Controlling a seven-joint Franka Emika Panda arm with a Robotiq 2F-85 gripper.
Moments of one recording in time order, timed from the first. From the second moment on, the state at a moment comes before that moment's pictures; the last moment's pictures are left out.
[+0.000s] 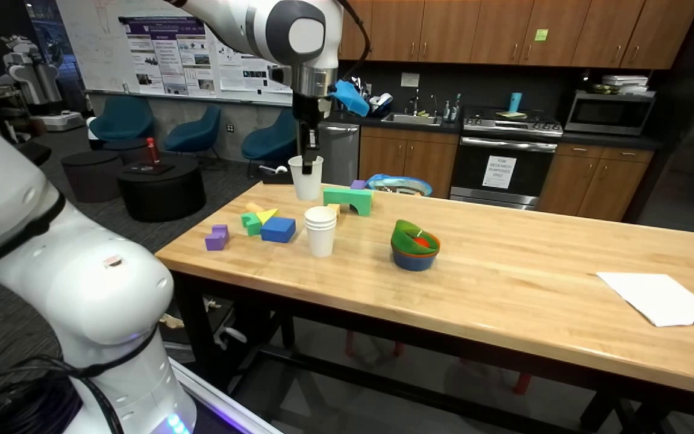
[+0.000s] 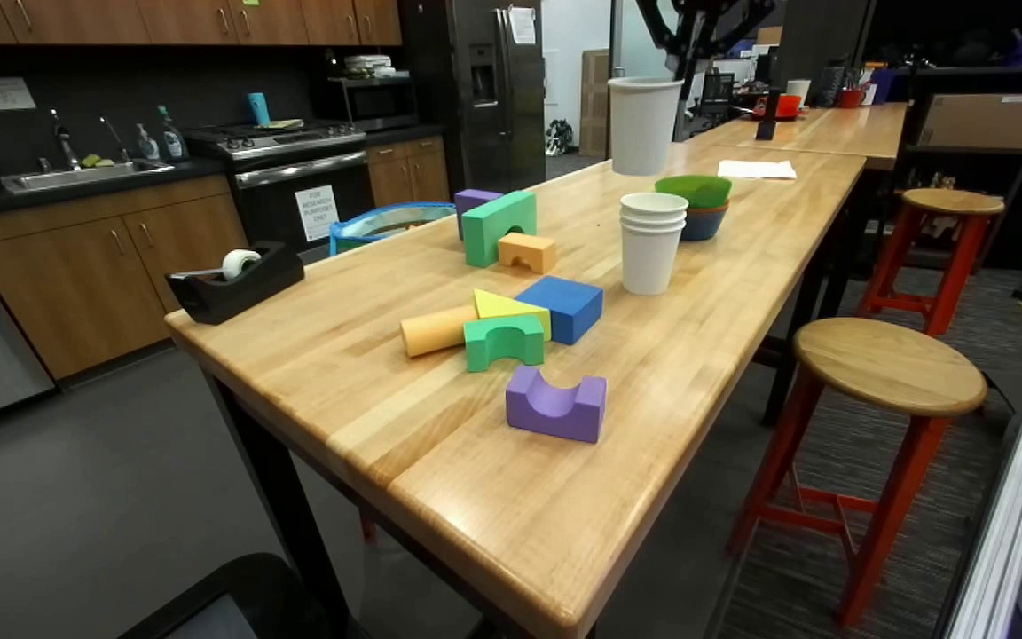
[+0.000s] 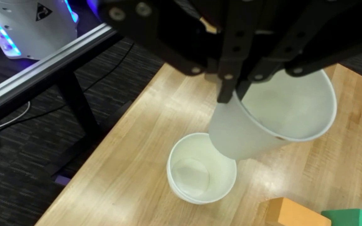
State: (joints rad) arm -0.04 -0.44 -0.13 -2.34 0.13 1.96 -2.47
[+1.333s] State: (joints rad) arm -0.04 -0.39 -0.22 -2.40 0.13 2.06 -2.53
